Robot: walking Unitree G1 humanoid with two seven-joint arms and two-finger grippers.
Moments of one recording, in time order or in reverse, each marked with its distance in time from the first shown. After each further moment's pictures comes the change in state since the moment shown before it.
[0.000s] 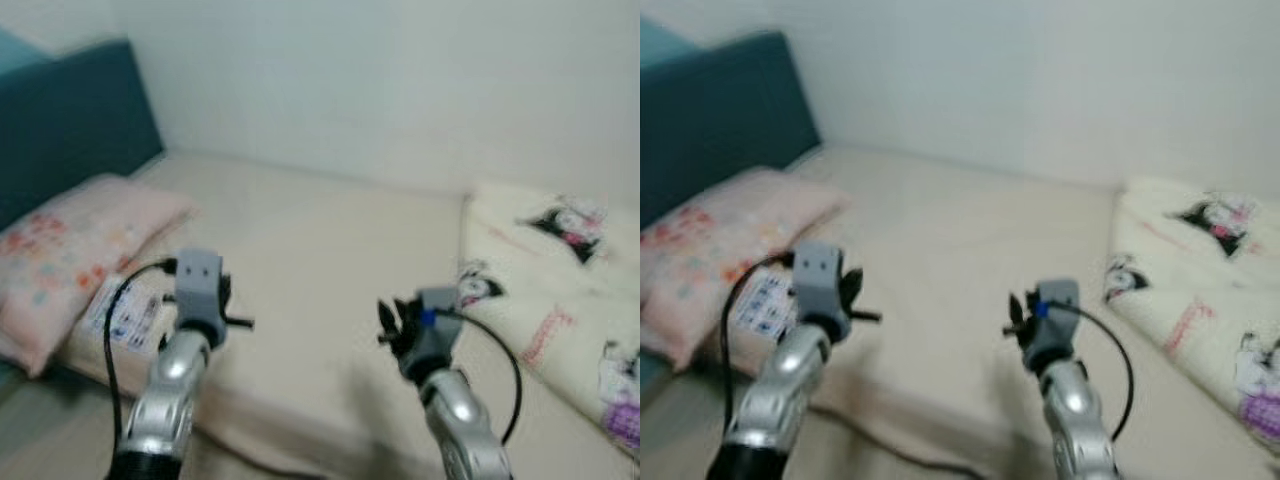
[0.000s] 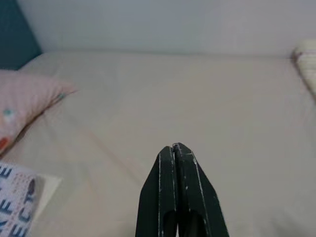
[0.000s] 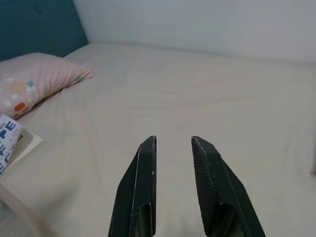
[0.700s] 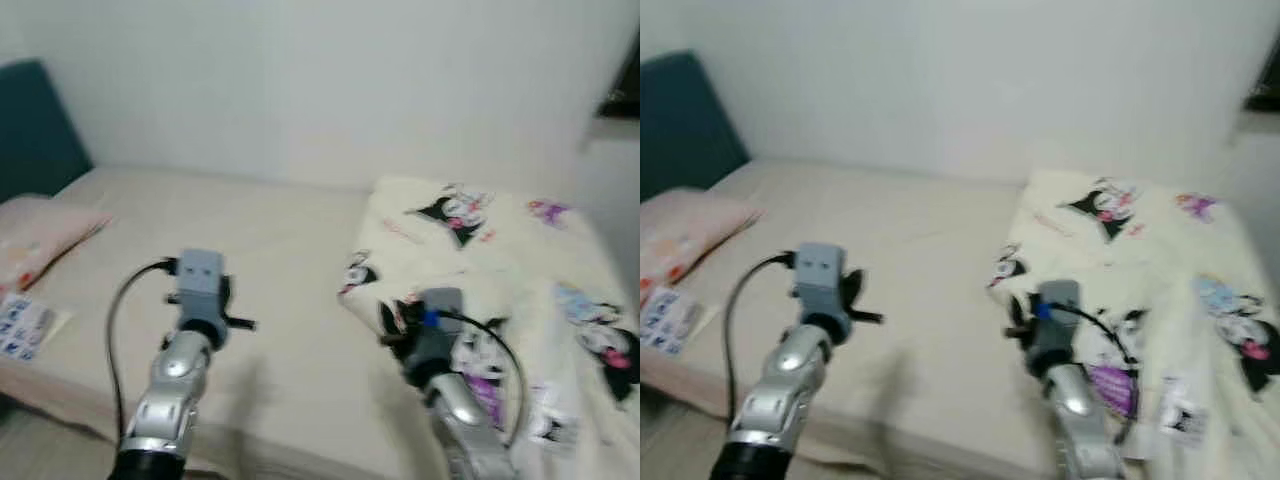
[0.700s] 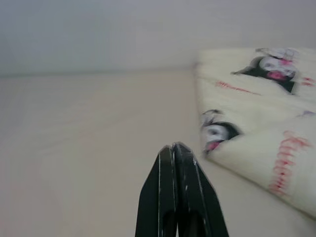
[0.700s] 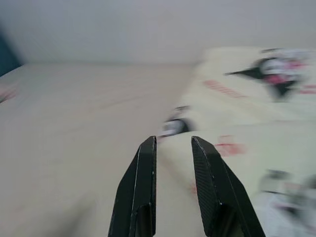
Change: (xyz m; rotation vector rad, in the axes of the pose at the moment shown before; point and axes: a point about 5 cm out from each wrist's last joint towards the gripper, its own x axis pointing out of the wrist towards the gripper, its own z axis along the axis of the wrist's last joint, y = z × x) left arm 0.004 -0.010 0.005 -0.004 -0.014 -0.039; right arm -0.004 -0.011 0.002 0.014 -0.010 -0.057
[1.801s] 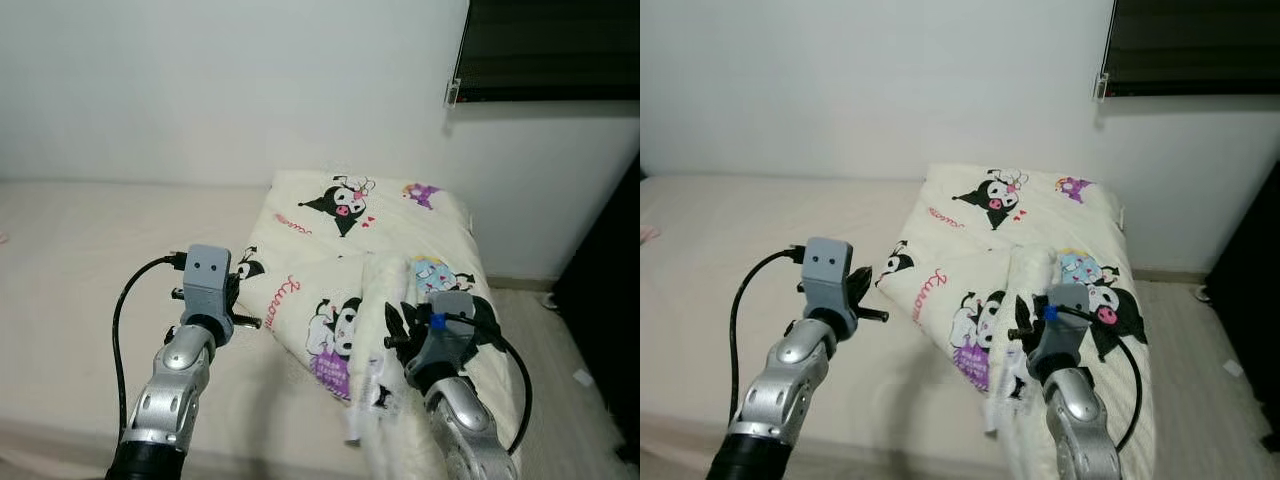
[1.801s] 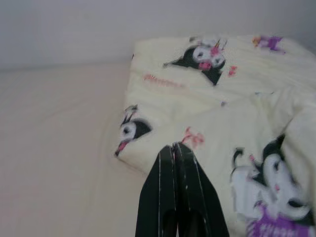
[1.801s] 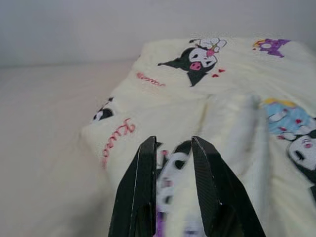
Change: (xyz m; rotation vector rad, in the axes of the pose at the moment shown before) left arm 0.002 0.007 -0.004 0.013 0.037 0.006; right arm -0.005 0.013 -0.003 0.036 0.008 0.007
